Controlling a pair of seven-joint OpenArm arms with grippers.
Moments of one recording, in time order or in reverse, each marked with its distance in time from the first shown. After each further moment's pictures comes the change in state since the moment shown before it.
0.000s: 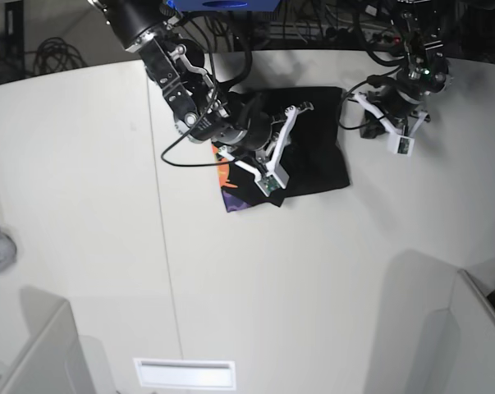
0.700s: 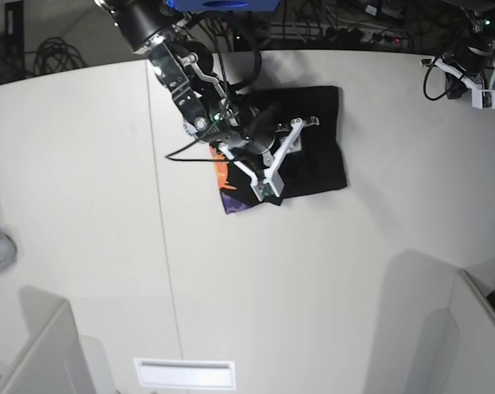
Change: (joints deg) left arm 8.2 0.7 -29.7 2.1 -0.2 -9.4 -0.1; right arm 0.6 -2.7 -0.2 -2.6 0.4 -10.0 1.0
